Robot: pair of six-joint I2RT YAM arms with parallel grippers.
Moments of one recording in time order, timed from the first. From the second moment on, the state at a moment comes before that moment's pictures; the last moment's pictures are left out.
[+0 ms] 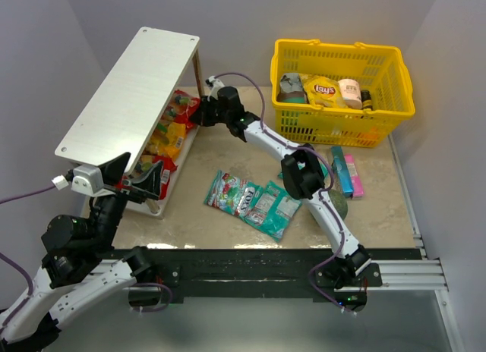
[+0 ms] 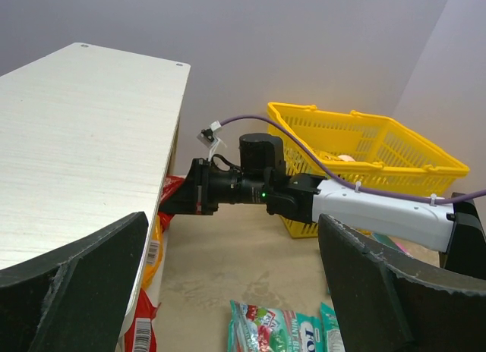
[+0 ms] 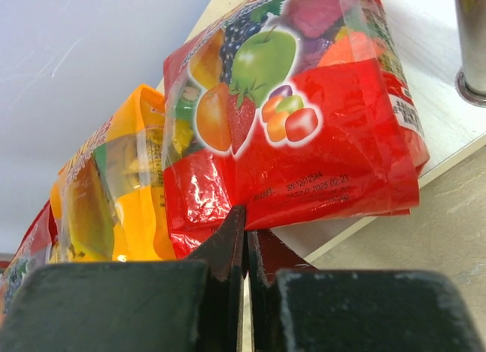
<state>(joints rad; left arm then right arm) -0.90 0.25 0.80 -0.20 -0.59 -0.04 0.67 2.63 2.37 -0.02 -0.35 0.56</state>
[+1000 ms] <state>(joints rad) -0.89 0.26 0.80 -0.20 -0.59 -0.04 0.67 2.60 2.23 0.12 -0.05 0.63</state>
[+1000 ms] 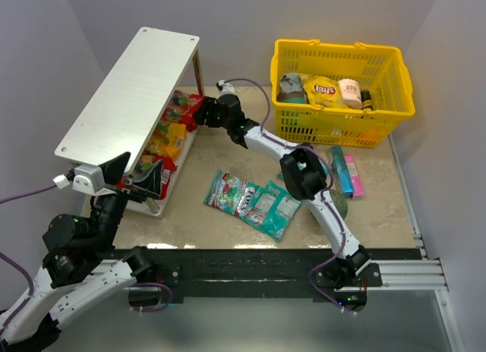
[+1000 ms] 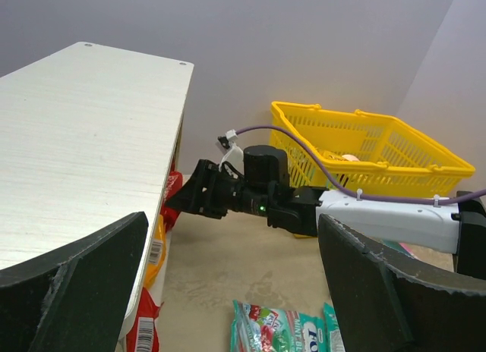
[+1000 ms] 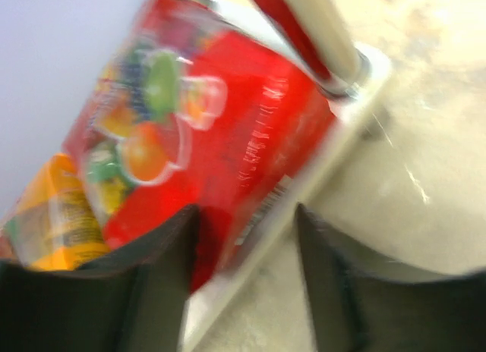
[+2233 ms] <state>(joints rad) -0.88 0.77 0.89 -0.22 -0.13 -0.23 0.72 1.27 0.93 -0.20 0.15 0.74</state>
